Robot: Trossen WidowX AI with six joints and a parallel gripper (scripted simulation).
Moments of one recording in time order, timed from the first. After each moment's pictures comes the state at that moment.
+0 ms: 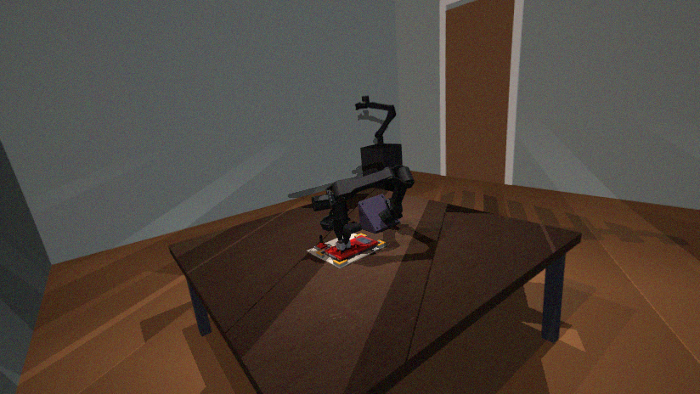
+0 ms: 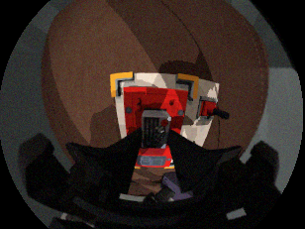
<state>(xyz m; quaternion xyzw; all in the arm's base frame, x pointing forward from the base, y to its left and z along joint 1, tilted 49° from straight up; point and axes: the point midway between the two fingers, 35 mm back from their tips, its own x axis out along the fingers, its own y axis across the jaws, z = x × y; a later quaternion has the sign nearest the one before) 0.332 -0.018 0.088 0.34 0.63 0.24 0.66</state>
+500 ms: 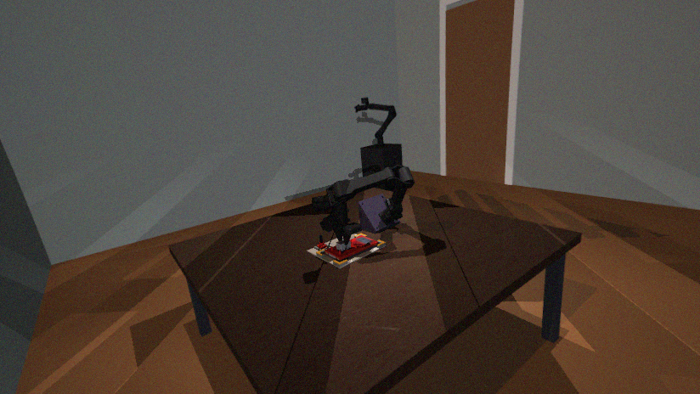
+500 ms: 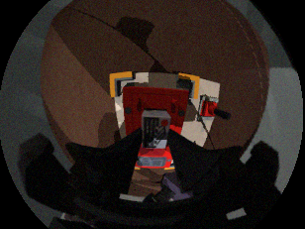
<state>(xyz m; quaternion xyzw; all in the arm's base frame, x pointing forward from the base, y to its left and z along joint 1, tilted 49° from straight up) 0.332 -0.016 0.086 0.34 0.63 0.24 0.66</state>
